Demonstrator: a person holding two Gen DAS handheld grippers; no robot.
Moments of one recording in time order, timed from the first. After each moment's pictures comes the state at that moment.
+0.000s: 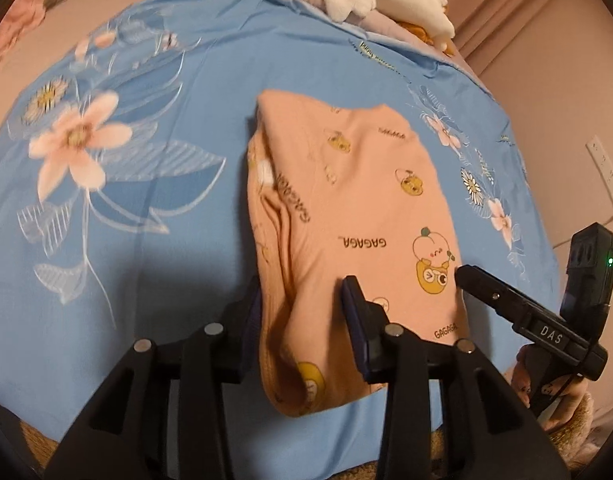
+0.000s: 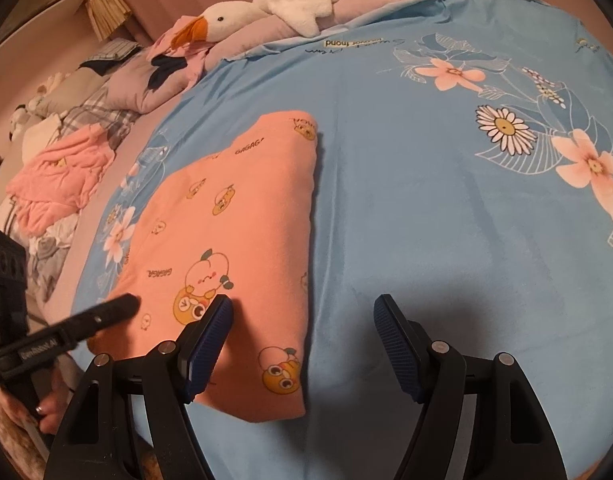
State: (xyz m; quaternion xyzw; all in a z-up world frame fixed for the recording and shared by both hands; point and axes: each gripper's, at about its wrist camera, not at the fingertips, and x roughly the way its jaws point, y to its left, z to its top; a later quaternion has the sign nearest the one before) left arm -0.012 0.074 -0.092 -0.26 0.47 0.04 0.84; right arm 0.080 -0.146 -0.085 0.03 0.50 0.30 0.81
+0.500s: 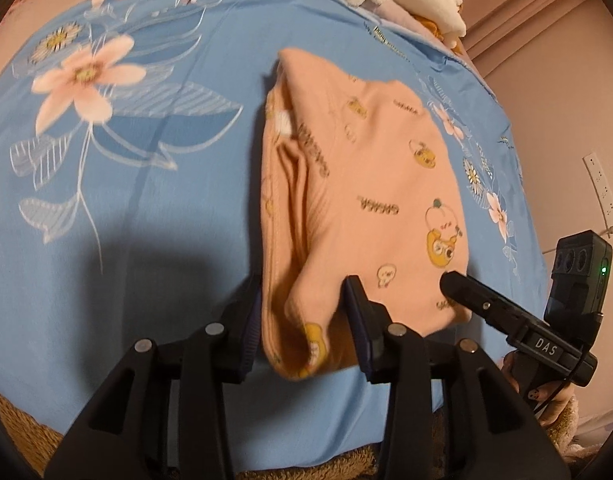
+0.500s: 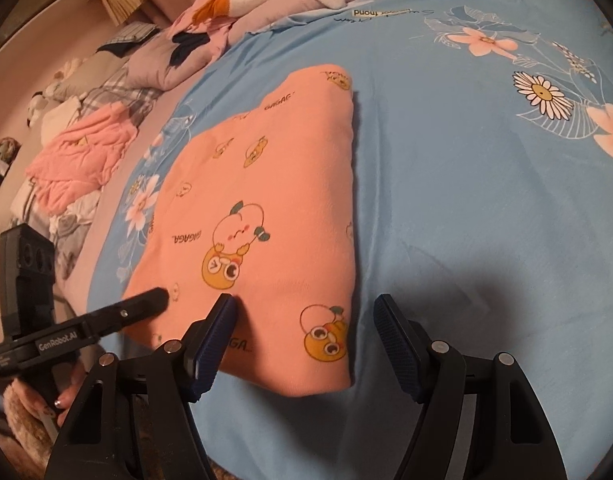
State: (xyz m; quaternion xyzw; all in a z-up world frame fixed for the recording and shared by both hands) left arm -0.028 0.075 -0.110 -0.30 0.49 0.03 0.82; right arm 0.067 -0.134 -0.099 0.04 0.53 0.34 0.78
